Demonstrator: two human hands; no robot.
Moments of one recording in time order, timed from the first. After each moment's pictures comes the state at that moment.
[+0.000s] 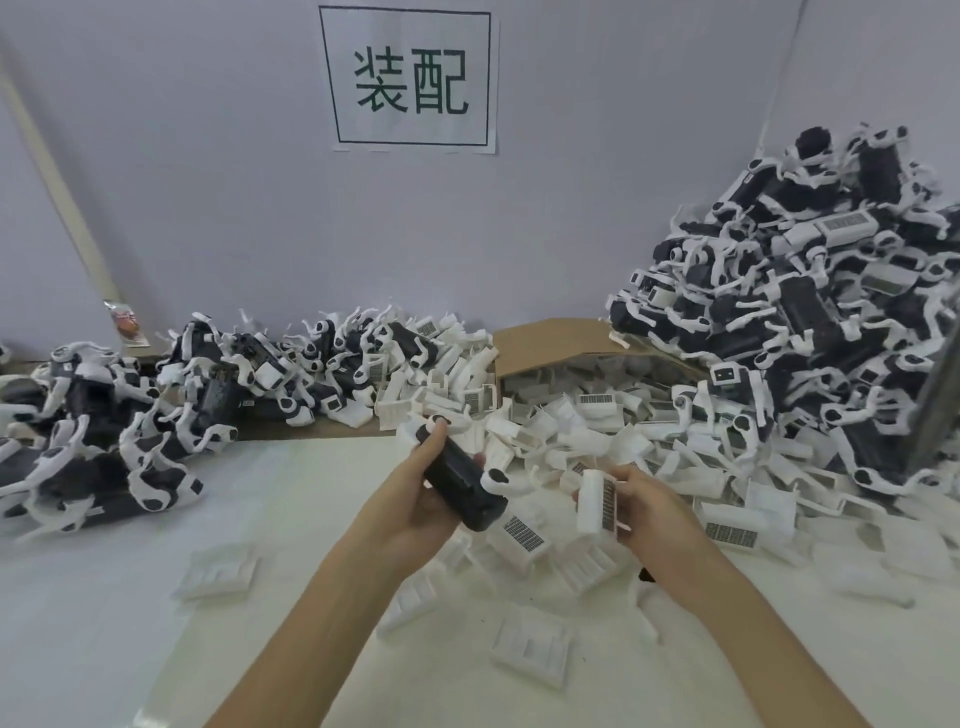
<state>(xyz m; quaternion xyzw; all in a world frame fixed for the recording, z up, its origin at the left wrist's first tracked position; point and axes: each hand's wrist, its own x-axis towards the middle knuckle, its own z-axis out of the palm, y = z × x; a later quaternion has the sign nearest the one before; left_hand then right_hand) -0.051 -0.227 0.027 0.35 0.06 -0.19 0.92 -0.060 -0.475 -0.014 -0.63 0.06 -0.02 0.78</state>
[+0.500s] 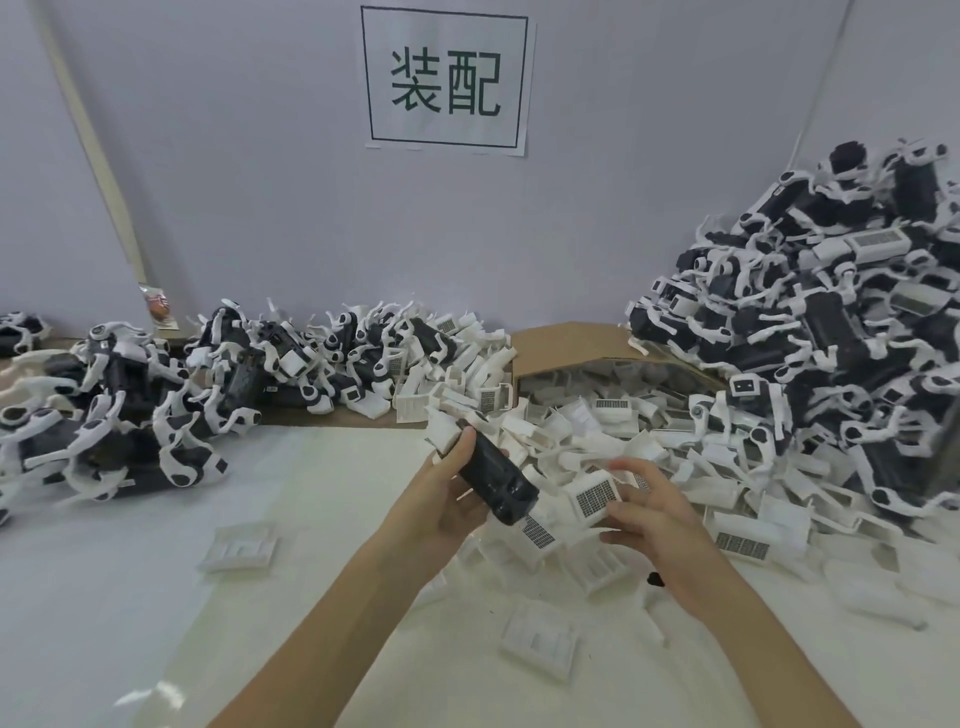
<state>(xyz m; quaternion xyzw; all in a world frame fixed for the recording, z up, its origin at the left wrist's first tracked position) -0.053 -0.231 0.010 0.44 0.02 -0.13 0.89 -0.073 -0.472 -0.009 -0.70 -0.02 -0.03 0.72</state>
